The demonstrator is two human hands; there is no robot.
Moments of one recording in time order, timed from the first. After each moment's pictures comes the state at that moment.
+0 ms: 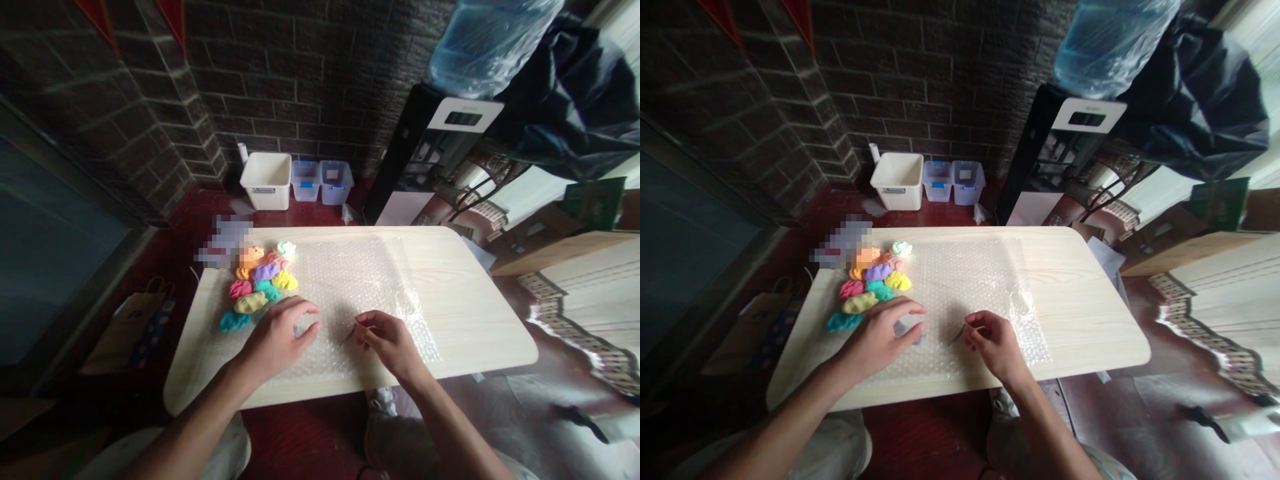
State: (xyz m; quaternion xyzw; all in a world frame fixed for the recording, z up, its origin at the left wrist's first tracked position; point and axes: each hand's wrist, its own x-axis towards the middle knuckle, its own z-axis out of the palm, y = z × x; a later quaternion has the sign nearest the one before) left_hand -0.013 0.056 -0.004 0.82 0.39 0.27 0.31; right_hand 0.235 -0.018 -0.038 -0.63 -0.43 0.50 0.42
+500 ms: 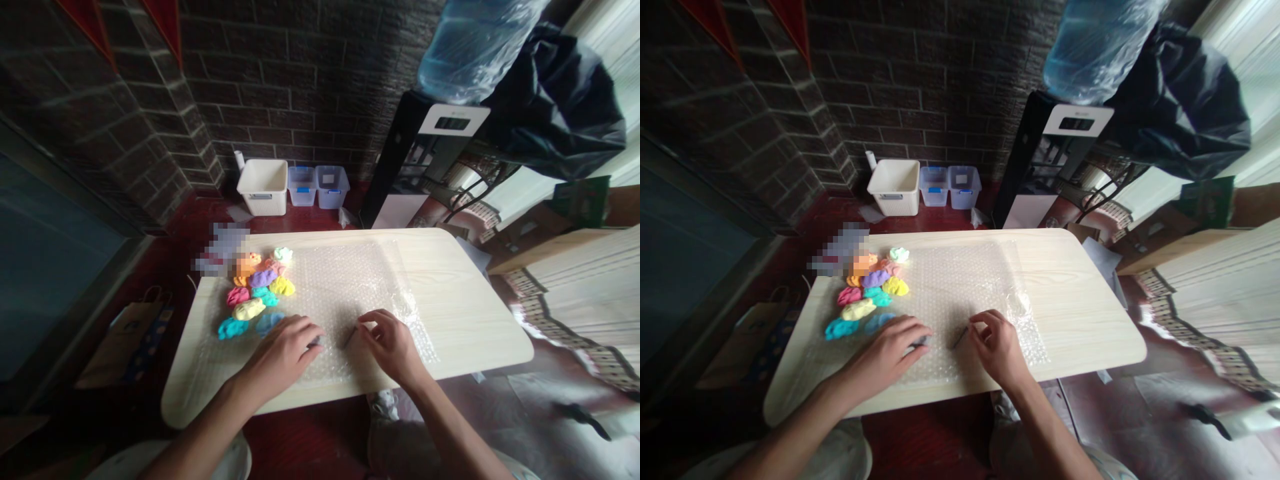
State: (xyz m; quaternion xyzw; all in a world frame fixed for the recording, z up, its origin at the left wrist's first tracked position) left_hand -0.012 0.044 -0.016 0.88 0.33 0.15 0.30; right_hand 0.240 -0.021 -0.022 -0.68 -0.58 0.28 0.35
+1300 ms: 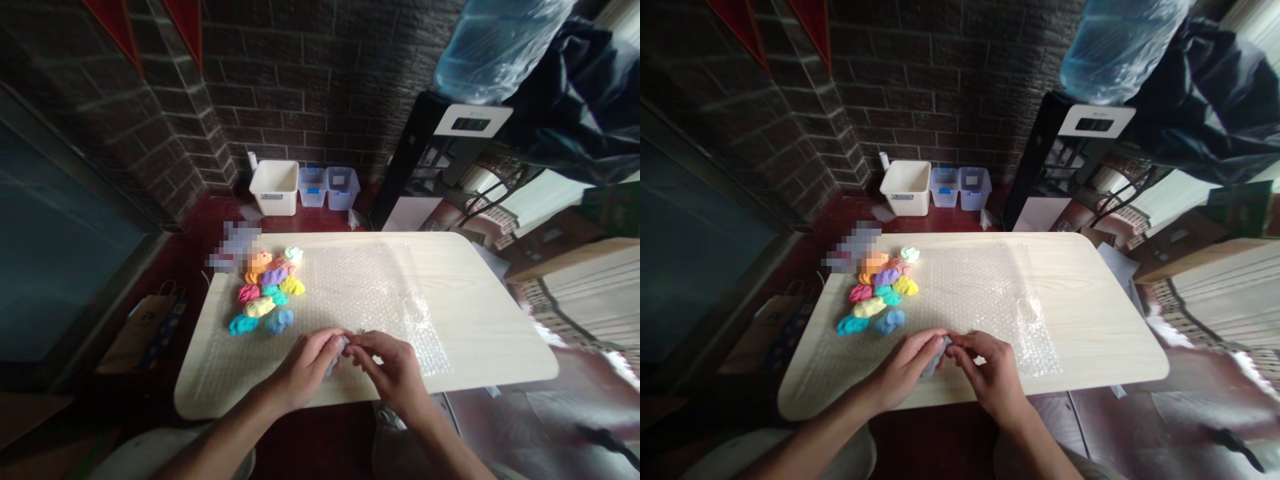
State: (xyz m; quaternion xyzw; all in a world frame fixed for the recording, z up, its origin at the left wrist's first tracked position) left_hand 0.015 0.018 -0.014 0.62 0.34 0.25 0.66; right_hand 0.206 -0.035 -0.009 -0.55 -0.63 0.33 0.43
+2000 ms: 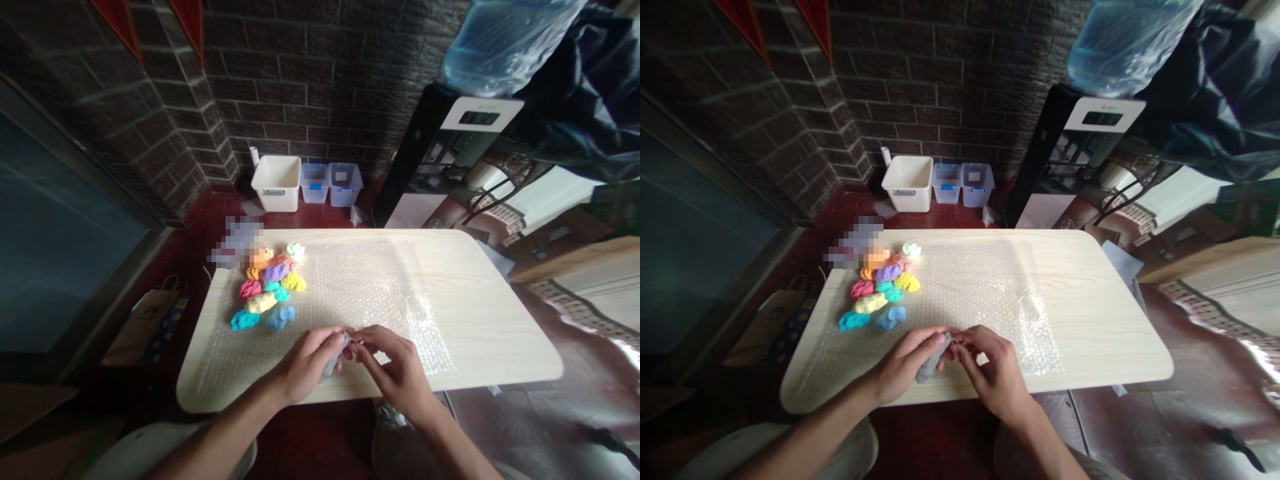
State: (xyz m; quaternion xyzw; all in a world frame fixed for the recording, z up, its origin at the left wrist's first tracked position) left_hand 0.015 0.019 -0.016 0.54 0.33 0.25 0.73; right_hand 0.210 -0.036 -0.004 -0.52 -0.67 0.33 0.42
